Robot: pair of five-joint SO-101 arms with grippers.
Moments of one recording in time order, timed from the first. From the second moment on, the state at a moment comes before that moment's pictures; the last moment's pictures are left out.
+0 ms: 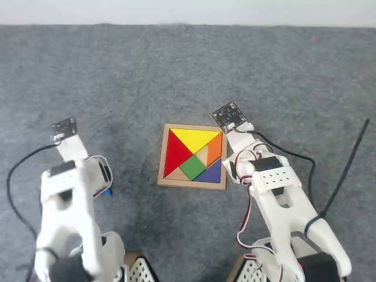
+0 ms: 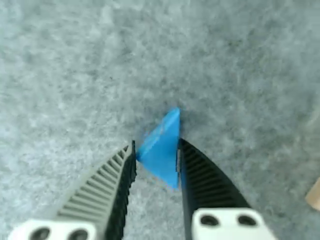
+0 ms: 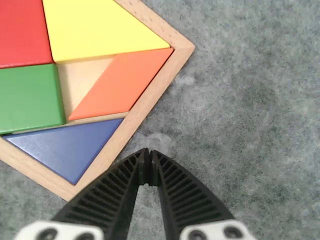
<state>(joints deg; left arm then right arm) -27.7 -28.3 65.1 54.0 6.8 -17.3 -25.8 59.6 36.8 18.9</state>
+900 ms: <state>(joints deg) -29.5 -25.9 64.0 55.0 8.0 -17.3 -25.8 59.6 36.8 18.9</state>
